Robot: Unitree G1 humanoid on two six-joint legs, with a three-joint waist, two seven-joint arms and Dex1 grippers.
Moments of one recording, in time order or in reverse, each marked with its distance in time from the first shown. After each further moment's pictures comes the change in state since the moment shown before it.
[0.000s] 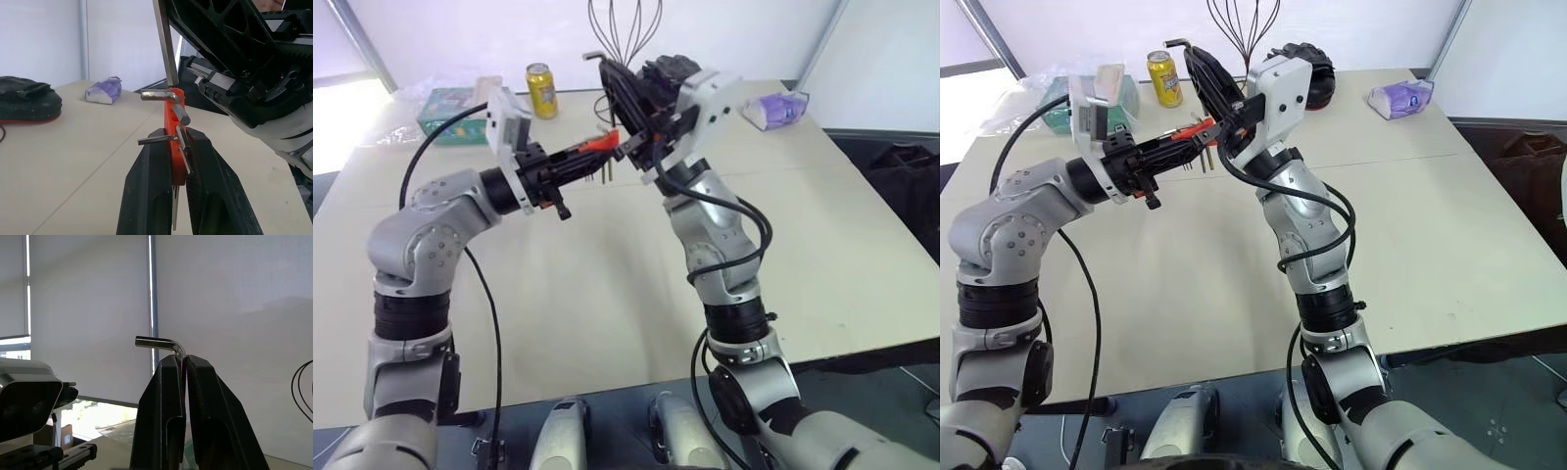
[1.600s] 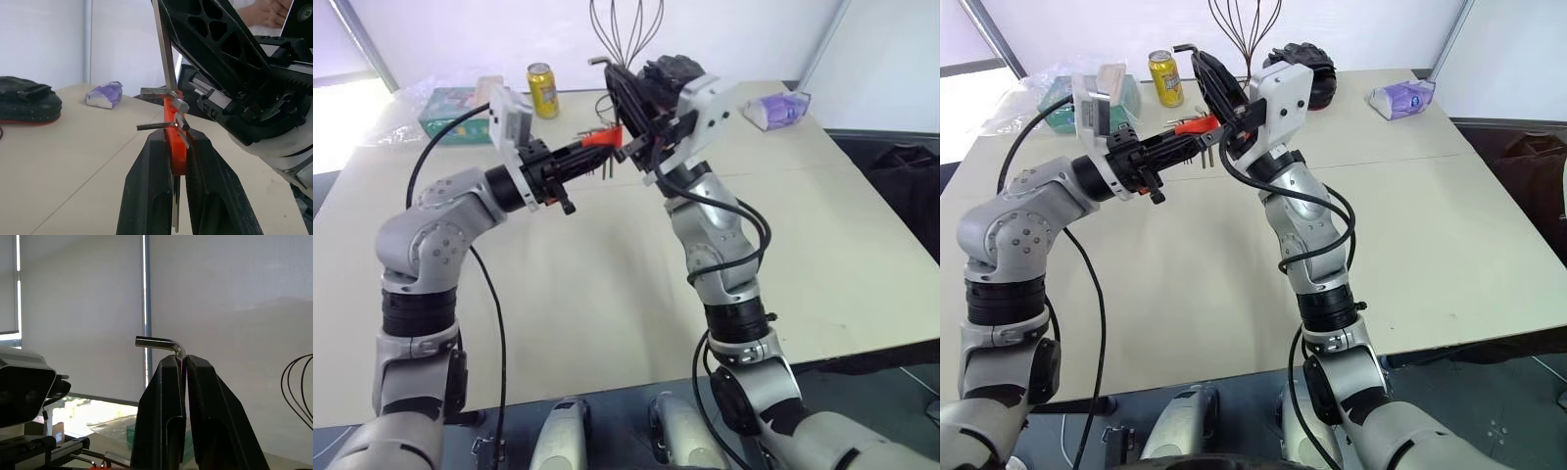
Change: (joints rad) left arm -0.015 -0.032 0.007 0.020 -0.024 0.008 0.037; right arm 0.007 -0.011 0.000 0.028 -0.020 -0.032 -0.014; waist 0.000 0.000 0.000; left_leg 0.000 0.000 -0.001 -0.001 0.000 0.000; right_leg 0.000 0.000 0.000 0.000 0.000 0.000
